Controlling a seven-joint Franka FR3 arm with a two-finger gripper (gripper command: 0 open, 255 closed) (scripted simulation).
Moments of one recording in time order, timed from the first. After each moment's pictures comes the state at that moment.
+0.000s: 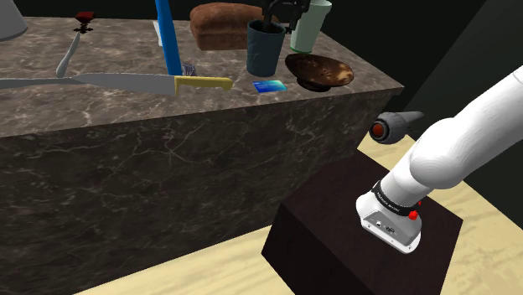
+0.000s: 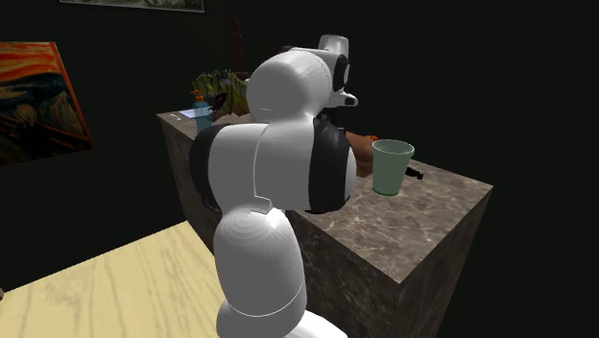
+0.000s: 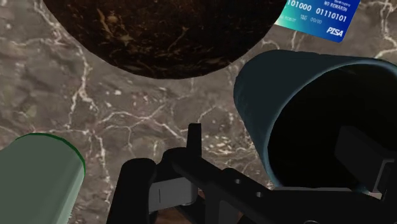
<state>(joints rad) 0.04 -0.18 0.18 -1.74 0.12 1.60 0.35</state>
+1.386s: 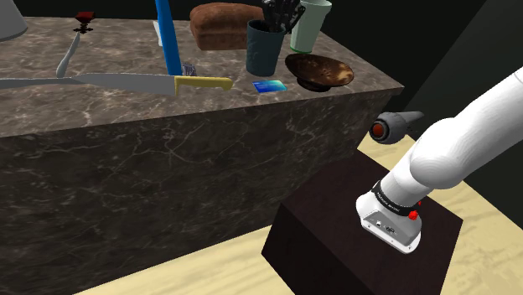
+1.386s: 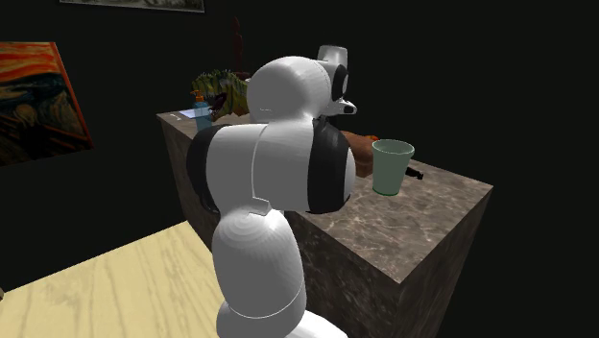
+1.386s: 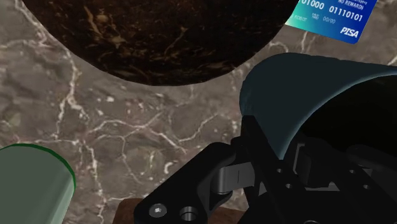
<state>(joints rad) 0.04 -0.19 0.19 -1.81 0.12 1.66 0.35</state>
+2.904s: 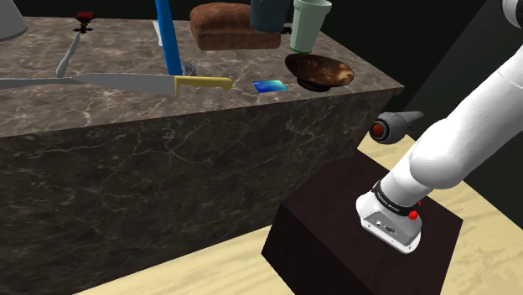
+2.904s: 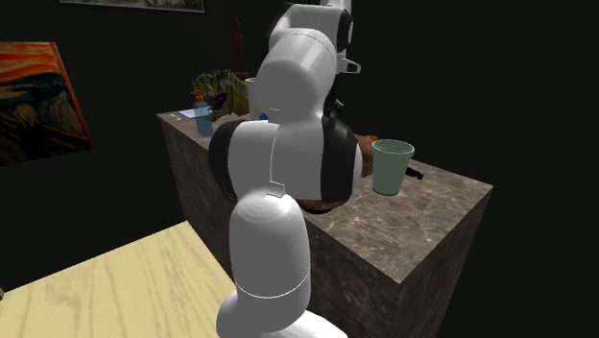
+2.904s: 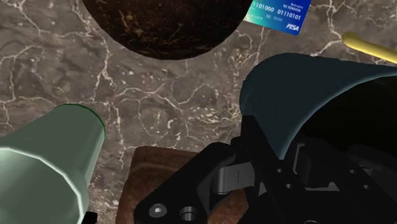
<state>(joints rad) 0.04 -0.07 0.19 -1.37 0.10 1.35 0.39</state>
